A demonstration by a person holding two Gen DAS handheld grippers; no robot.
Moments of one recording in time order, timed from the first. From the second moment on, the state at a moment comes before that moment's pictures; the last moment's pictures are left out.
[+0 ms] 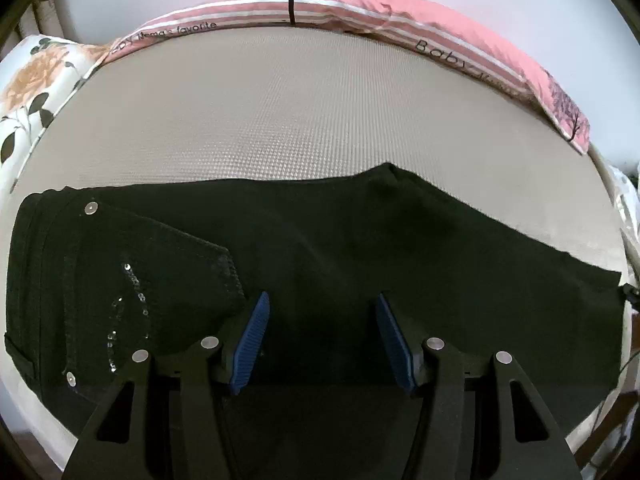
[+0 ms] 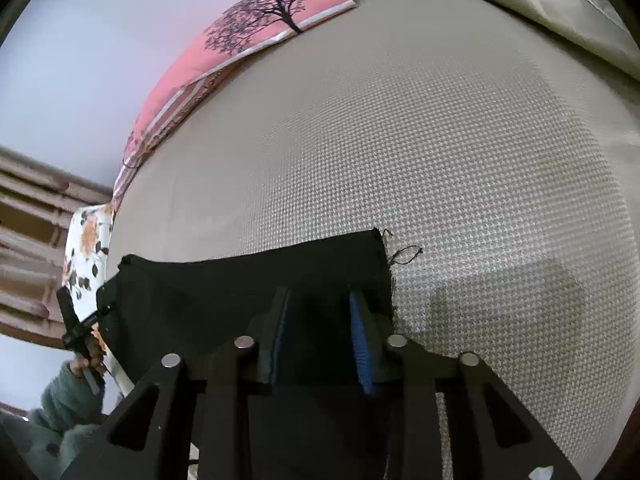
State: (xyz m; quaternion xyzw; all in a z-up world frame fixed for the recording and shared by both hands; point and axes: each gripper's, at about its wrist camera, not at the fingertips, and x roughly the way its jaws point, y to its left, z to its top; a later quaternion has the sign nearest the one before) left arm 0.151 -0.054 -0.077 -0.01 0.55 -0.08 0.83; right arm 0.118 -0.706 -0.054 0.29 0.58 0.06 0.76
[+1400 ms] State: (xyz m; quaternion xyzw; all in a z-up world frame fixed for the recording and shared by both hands) left arm 0.135 -0.064 -0.059 0.03 0.50 -0.12 0.86; right arm 0.000 -0.684 -0.010 0.32 0.55 -0.14 0.76
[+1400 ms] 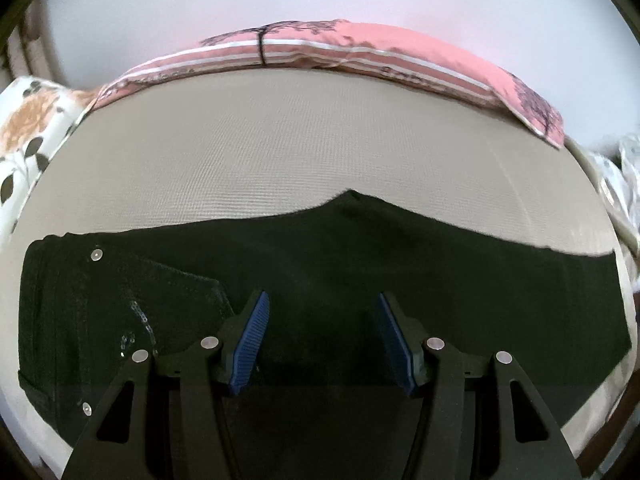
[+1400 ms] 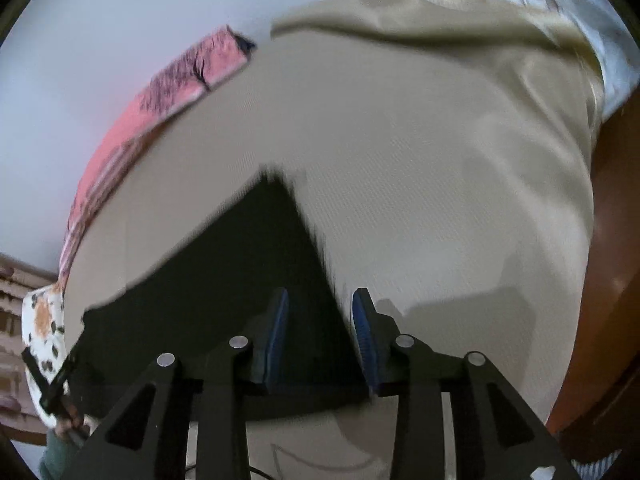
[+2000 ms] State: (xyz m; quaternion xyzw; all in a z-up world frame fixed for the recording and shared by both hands) left arm 0.127 -0.008 -0.083 0.00 0.51 -0.10 0.86; right arm -0.017 -0.644 -0.026 0.27 0.59 -0.18 0.74
